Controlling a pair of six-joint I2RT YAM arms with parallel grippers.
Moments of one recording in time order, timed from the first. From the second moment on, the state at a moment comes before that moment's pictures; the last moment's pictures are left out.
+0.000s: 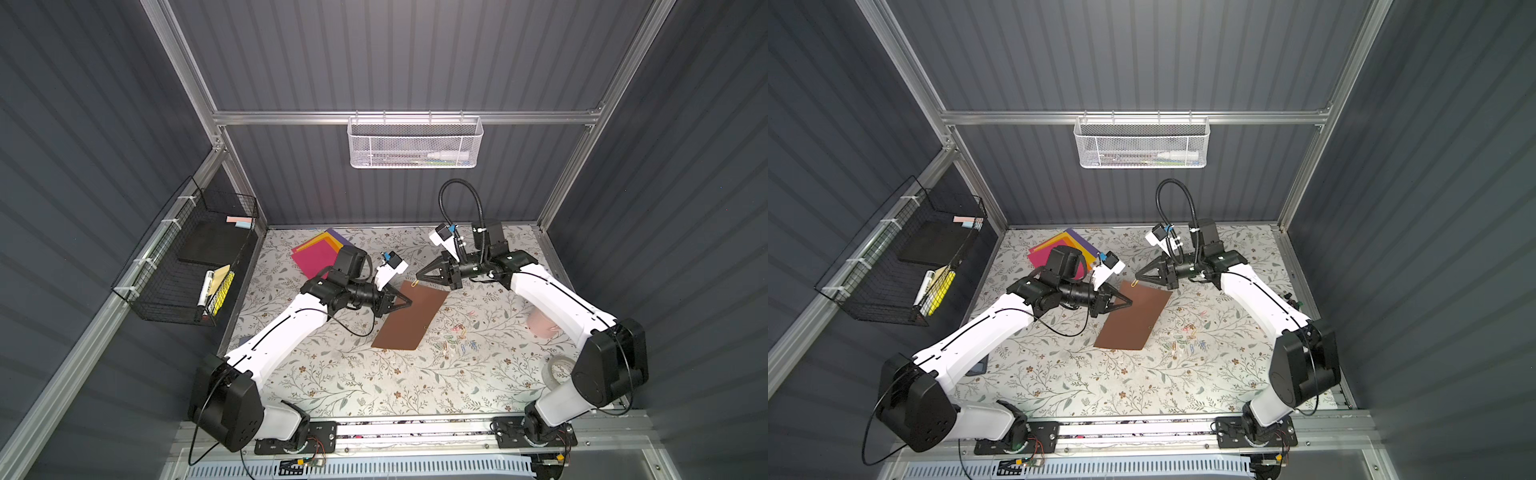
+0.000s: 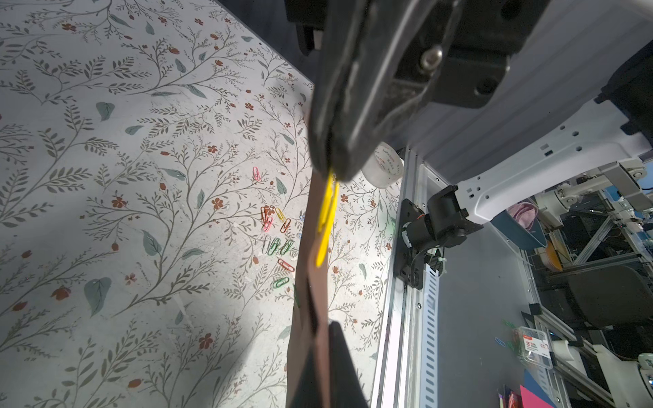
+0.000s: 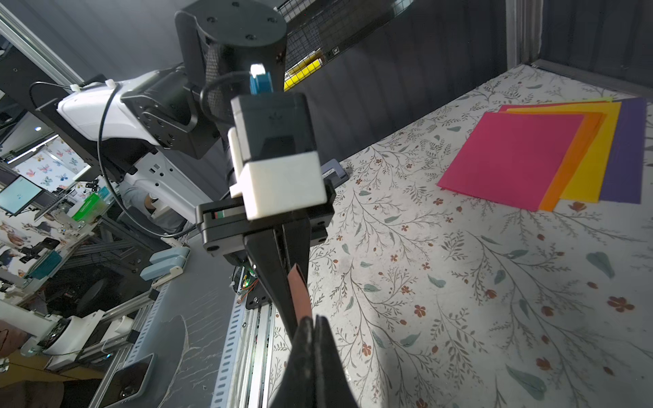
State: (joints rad) left arm -0.50 1.39 1.13 -0.48 0.84 0.01; right arm 0.39 1.58 1.33 -0.39 -1.20 -0.11
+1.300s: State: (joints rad) left arm -0.50 1.28 1.14 -0.32 0.77 -0.07; right arm 0.32 1.57 0.86 -0.47 -0.52 0.23
